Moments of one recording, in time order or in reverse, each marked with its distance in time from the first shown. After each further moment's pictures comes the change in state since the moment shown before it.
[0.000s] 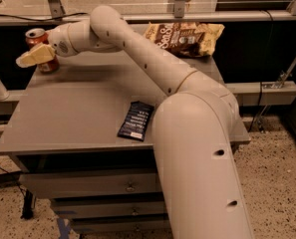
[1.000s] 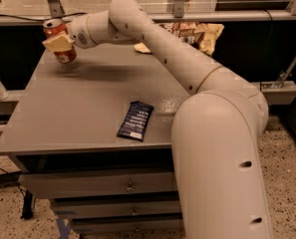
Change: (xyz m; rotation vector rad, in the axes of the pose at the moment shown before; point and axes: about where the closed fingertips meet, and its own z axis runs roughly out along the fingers) arm -0.005 -0.024 -0.055 0.112 0.040 -0.020
